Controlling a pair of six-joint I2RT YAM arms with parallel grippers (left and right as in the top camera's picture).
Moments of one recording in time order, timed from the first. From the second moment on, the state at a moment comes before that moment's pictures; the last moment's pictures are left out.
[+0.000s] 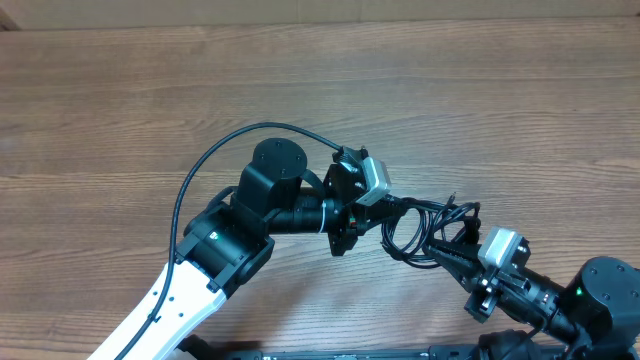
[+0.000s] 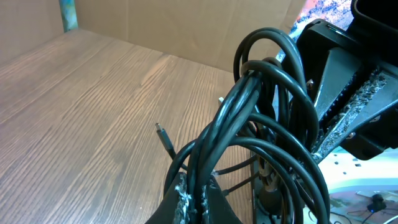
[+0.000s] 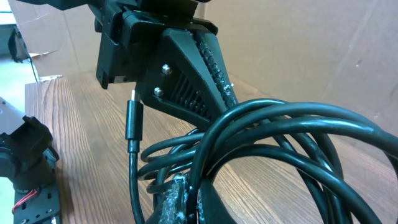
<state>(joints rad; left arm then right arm) -0.67 1.17 1.05 -0.25 0.77 0.02 0.10 0.42 0.82 -0.70 -0.85 -0.31</state>
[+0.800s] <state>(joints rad) -0.67 1.17 1.05 -0.35 0.59 -0.06 0.10 0.42 0.82 -0.59 -0.93 -0.30</state>
